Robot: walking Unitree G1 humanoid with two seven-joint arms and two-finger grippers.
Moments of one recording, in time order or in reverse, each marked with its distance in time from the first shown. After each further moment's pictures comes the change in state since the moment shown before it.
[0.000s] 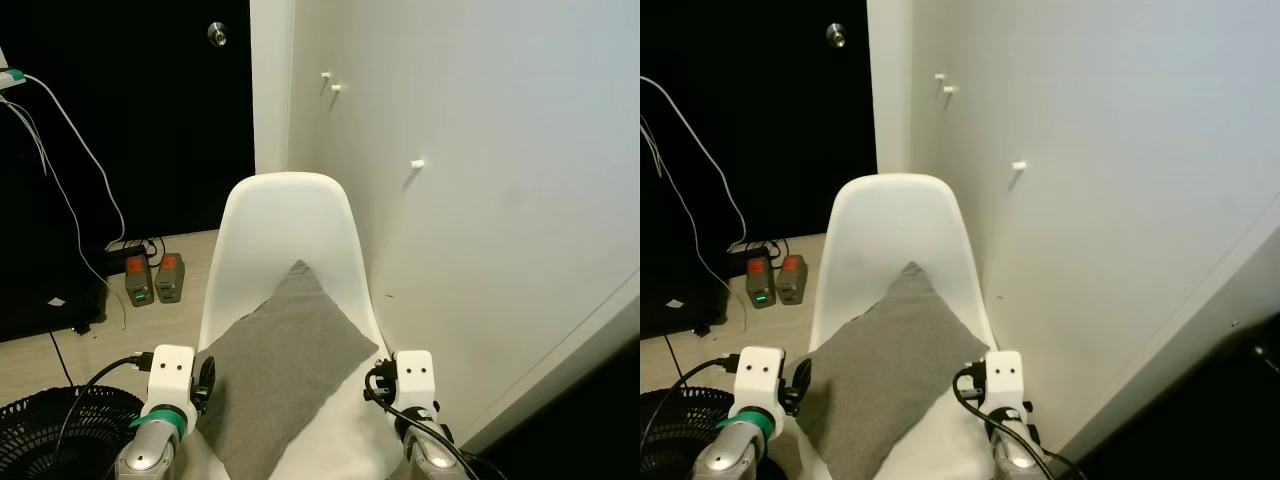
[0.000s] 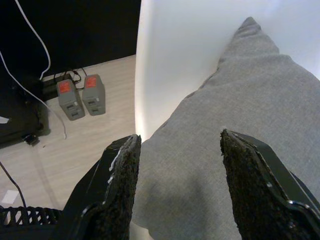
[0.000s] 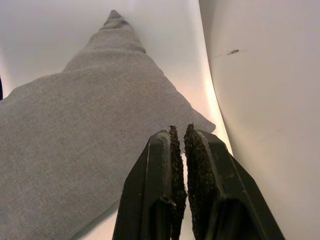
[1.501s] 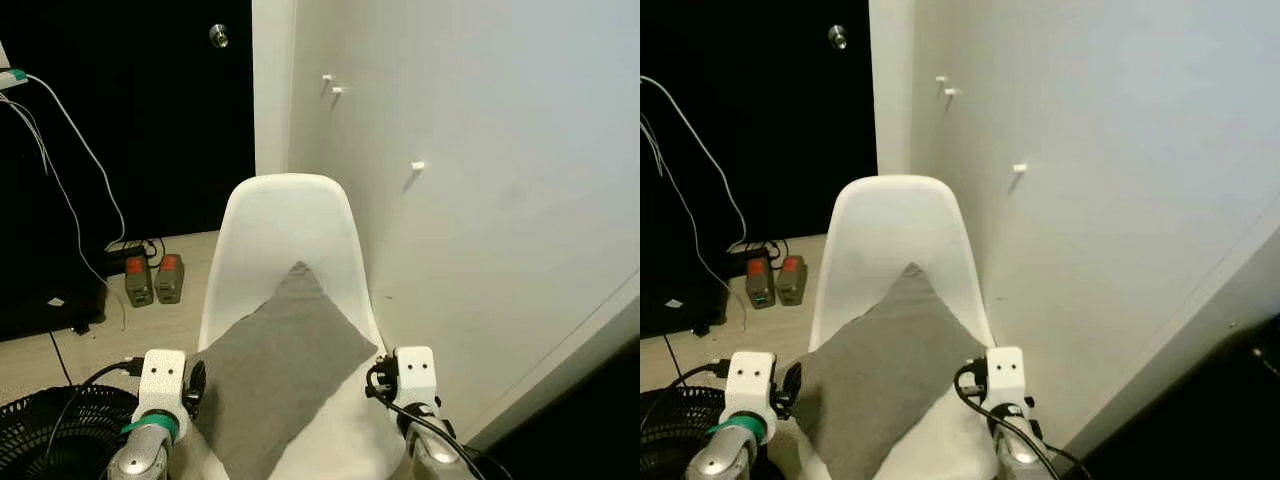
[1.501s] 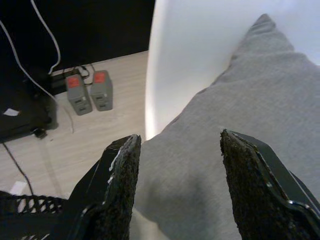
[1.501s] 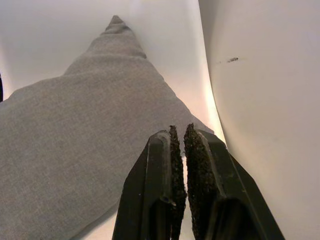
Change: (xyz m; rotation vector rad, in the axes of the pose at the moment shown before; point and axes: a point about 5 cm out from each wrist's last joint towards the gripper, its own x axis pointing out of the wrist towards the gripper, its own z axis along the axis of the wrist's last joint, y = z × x) left arm -0.001 0.007 -0.004 -0.009 0.013 0.036; right arm 0.002 -0.003 0.003 -0.014 -0.011 0.008
